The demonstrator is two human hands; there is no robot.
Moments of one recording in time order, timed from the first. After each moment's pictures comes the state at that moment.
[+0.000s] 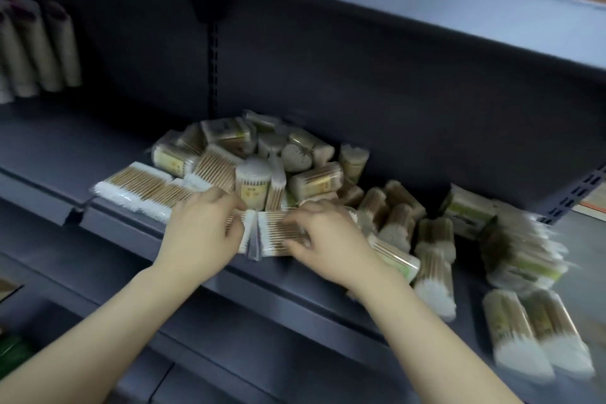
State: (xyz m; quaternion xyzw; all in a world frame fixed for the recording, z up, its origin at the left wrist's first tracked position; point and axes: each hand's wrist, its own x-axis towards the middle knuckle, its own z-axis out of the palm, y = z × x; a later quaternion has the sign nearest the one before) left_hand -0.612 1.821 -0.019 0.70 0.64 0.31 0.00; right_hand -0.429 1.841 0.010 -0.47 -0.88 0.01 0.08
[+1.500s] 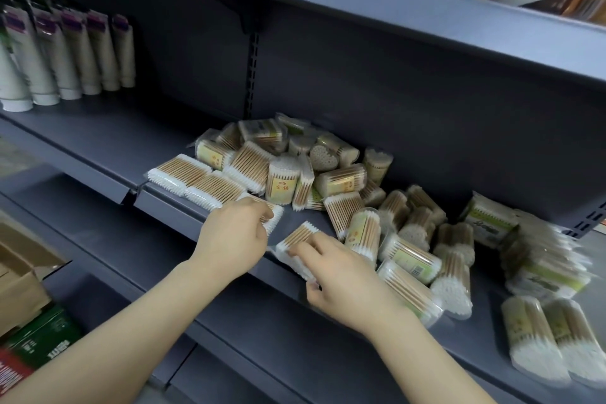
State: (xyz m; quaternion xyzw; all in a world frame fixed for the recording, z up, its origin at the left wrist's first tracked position) left_hand -0.610 1.793 -0.015 0.68 0.68 0.26 0.07; right_hand -0.432 1.787 -0.015 -0.40 -0.91 -0.01 0.06
